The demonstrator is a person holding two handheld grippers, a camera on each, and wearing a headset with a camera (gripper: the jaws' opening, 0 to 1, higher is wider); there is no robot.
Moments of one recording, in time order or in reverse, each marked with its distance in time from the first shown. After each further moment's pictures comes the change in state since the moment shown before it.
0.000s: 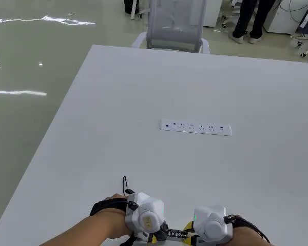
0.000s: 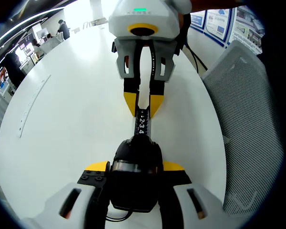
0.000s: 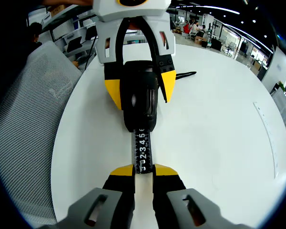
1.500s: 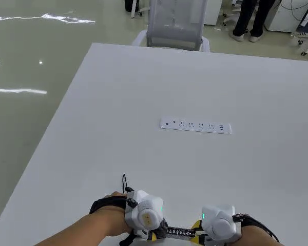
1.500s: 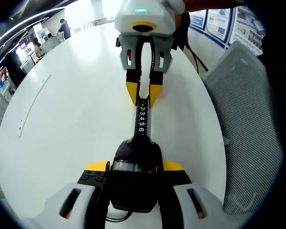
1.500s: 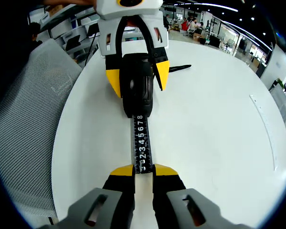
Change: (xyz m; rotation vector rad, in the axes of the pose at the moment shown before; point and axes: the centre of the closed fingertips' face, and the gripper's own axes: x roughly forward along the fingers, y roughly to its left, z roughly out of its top) left arm -0.001 -0.002 0.001 -0.006 -0.003 0.000; right arm -0.013 -0.001 -0.021 0.016 0.025 -0.008
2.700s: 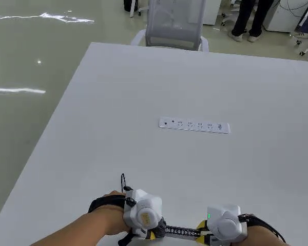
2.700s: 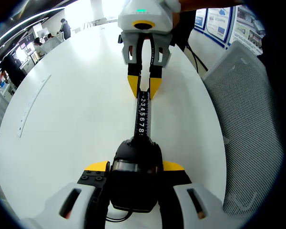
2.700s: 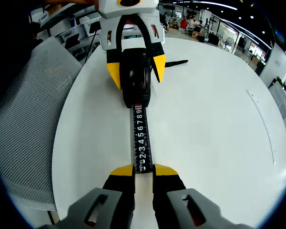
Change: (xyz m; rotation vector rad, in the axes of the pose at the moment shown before) left arm 0.001 0.002 0.000 0.001 0.001 0.000; right arm -0.011 -0.002 -0.016 0.009 0.019 -0.007
